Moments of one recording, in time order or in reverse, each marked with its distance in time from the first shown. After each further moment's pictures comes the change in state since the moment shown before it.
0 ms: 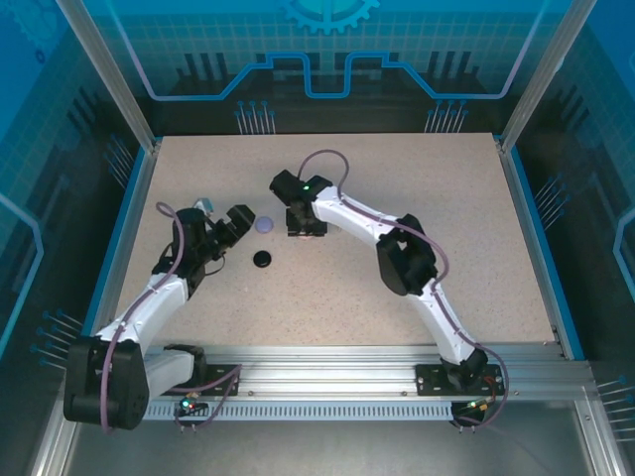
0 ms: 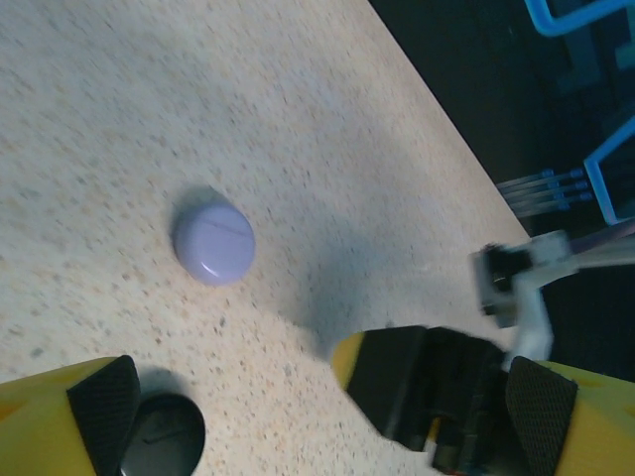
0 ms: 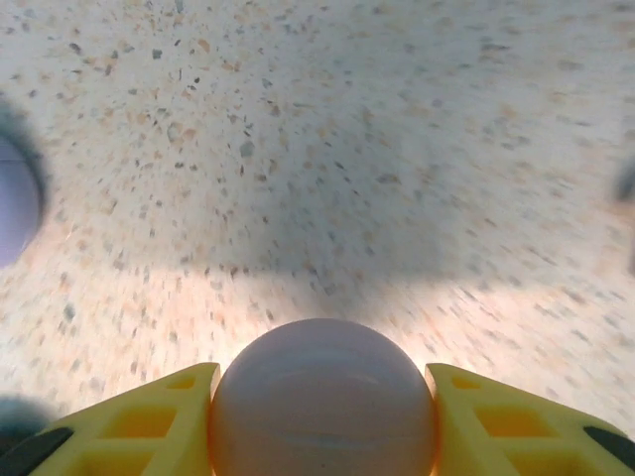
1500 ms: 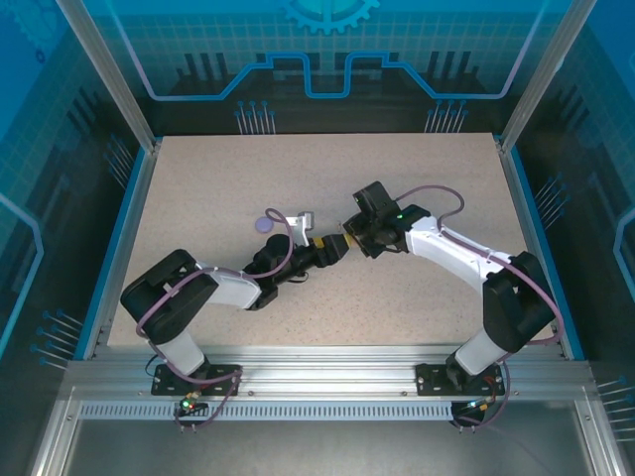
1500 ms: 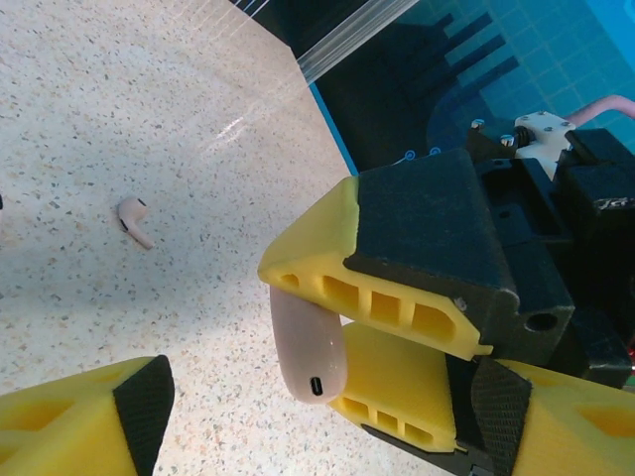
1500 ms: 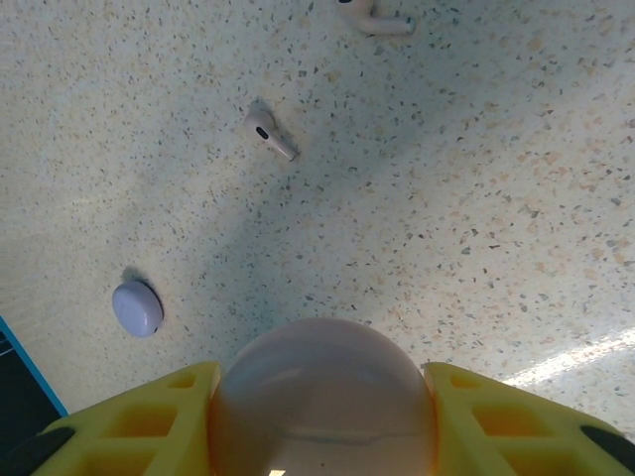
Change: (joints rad) left arm -0.623 0.572 0.021 0.925 -0.107 -0.012; right arm -0.180 -0.764 -0.949 0.474 -0.155 0.682
